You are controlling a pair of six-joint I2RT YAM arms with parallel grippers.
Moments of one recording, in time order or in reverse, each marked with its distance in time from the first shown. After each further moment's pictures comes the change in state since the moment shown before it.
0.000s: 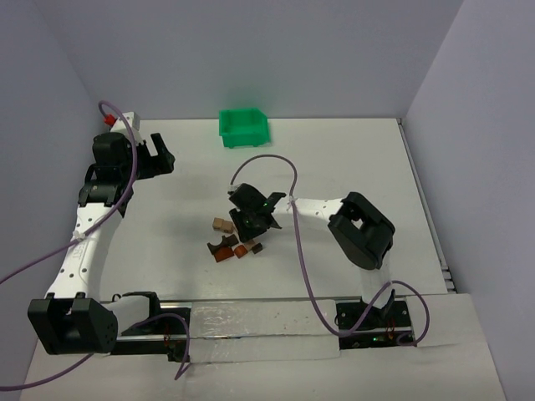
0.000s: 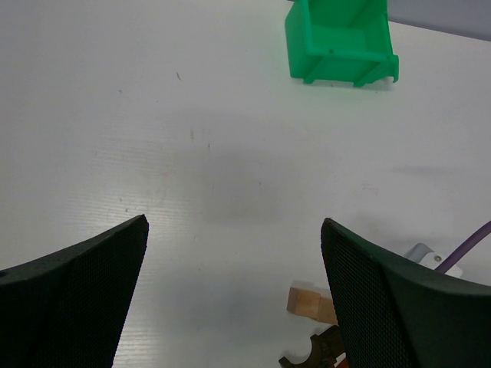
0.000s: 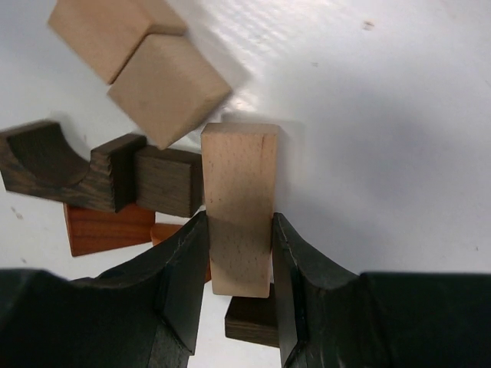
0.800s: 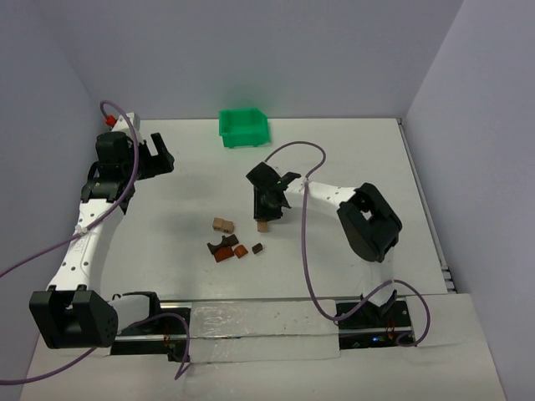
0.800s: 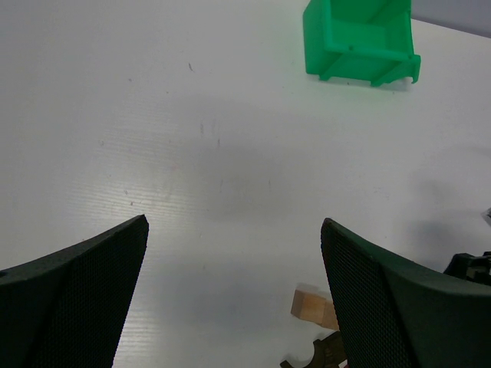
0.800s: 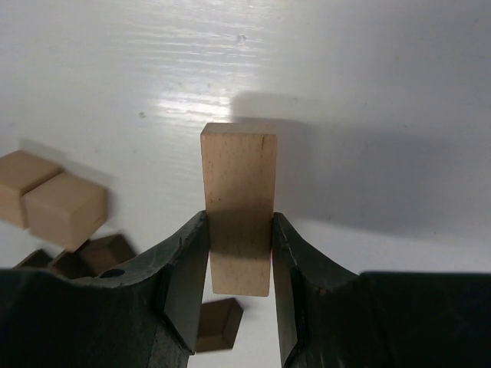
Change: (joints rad) left arm 0.000 0.035 0.000 0.001 -0.037 -0.020; right arm -0.166 -0.007 0.074 -0.157 0.105 0.329
